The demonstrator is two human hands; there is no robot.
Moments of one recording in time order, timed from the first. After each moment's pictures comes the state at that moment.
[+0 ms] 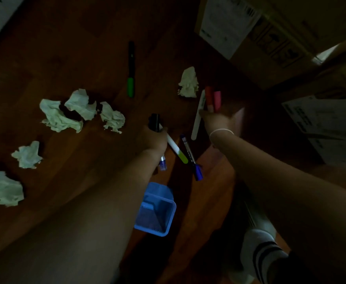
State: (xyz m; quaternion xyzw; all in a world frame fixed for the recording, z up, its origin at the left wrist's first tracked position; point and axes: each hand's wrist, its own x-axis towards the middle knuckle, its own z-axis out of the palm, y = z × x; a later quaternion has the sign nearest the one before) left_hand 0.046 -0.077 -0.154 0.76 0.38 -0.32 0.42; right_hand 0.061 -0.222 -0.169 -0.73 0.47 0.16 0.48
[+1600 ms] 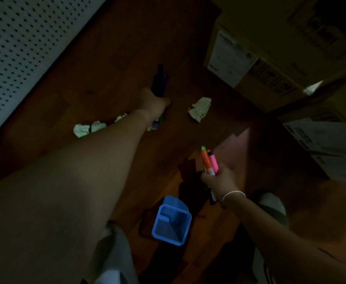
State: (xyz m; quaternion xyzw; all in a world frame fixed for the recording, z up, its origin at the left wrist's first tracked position) left_hand 0.163 -0.055 -0.090 0.84 0.21 -0.28 0.42; right_hand -0.019 -0.194 -0.105 -0.72 0.40 0.34 0.46
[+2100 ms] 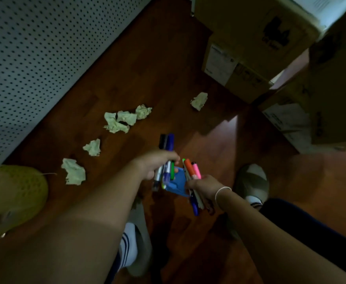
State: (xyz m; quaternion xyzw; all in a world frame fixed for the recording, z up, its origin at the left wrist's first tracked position) left_hand -0.021 0.001 0.015 0.62 0.28 -0.53 0.50; right_hand -0.101 -0.137 0.003 -0.61 0.38 0.45 0.53
